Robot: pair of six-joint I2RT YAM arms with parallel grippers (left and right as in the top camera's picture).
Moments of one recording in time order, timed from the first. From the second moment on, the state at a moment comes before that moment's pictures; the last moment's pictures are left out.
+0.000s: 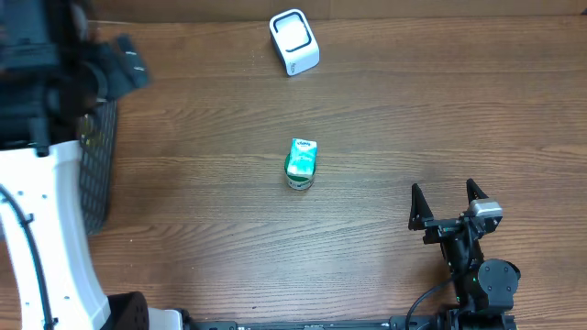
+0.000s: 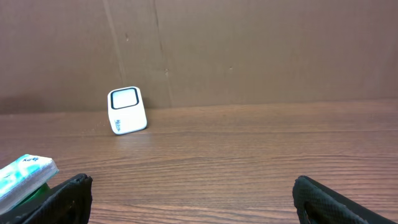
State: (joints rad) left arm 0.12 1.60 2.15 -1.40 -0.13 -0.37; right arm -0.03 0.01 0.02 -0.02 -0.15 0.09
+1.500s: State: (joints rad) left arm 0.51 2.16 2.16 -1.34 0.03 -0.69; right arm -0.03 0.01 0.02 -0.02 -0.15 0.09
